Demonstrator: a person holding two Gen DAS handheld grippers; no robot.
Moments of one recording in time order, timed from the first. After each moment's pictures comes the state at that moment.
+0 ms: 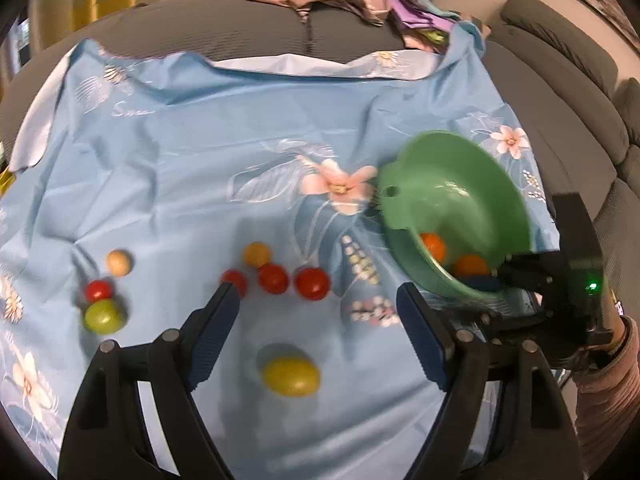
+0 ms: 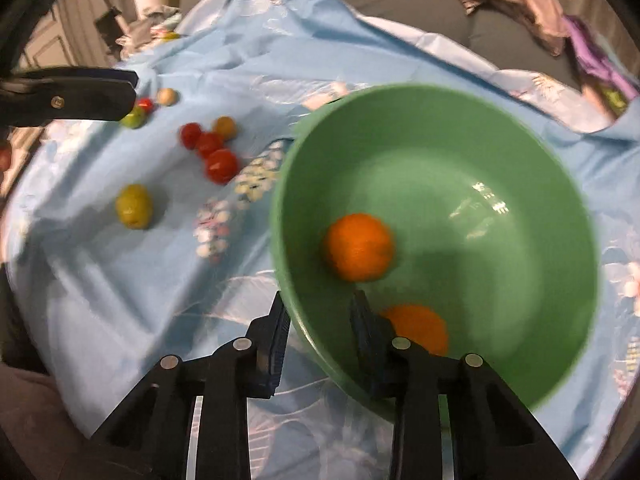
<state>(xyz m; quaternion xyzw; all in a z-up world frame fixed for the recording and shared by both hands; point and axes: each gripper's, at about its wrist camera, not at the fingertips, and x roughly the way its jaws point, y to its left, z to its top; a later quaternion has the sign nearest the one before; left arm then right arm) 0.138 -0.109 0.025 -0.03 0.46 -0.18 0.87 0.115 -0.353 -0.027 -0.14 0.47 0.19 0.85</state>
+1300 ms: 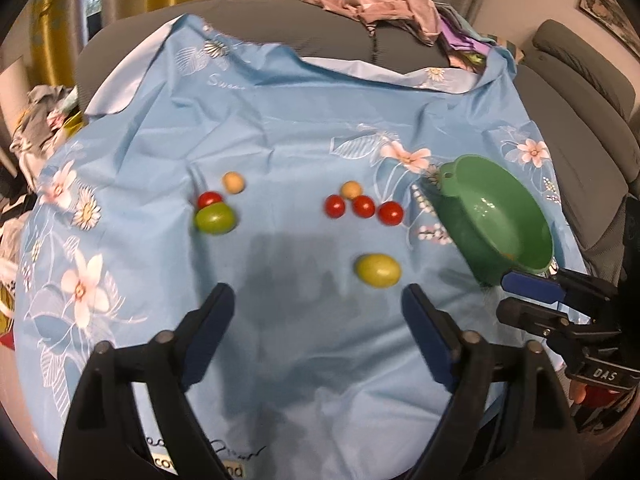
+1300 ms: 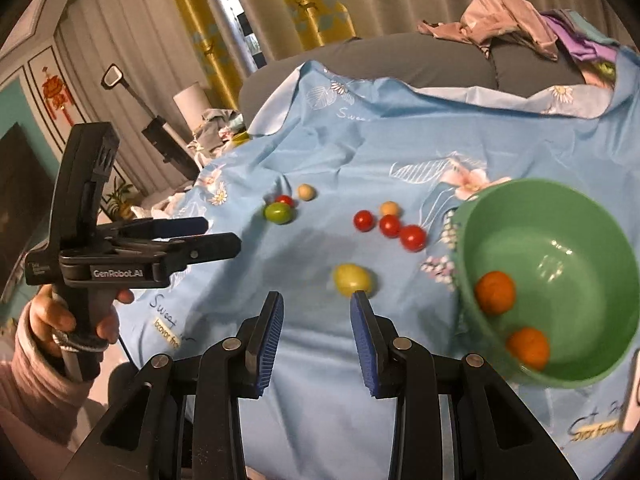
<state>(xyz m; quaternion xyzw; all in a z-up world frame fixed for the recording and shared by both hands) 0.043 -0.014 0.030 -0.05 0.45 -0.10 0.89 0.025 -0.250 0.012 0.02 0.36 0.21 0.91</state>
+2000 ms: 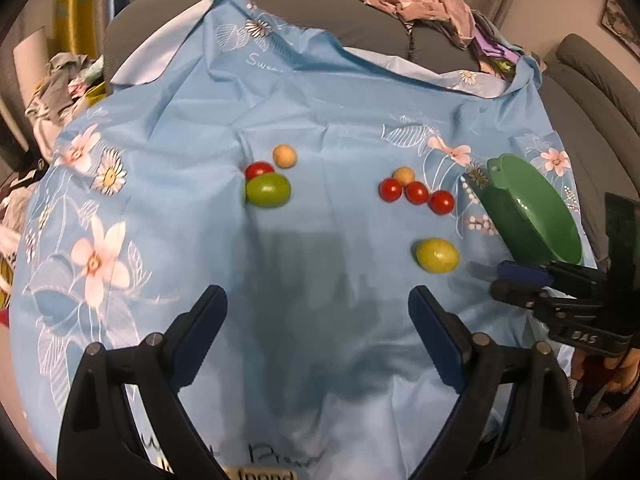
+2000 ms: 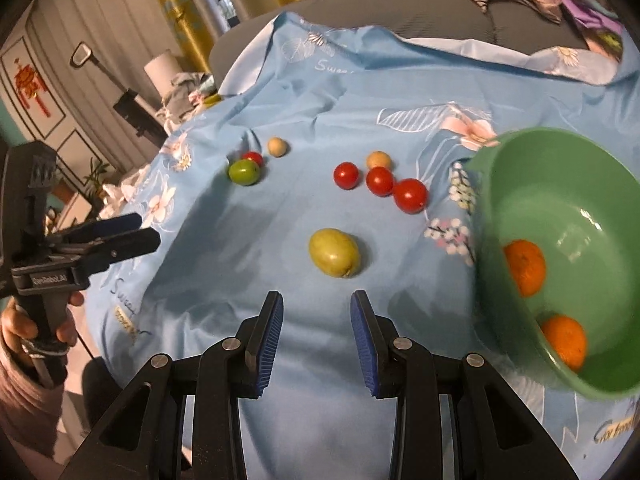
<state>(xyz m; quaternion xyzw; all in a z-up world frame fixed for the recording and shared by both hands) 0.044 0.029 -0.002 -0.07 0.45 -0.08 0.89 0.070 -0.236 -0.033 -0.01 0.42 0.18 0.89</state>
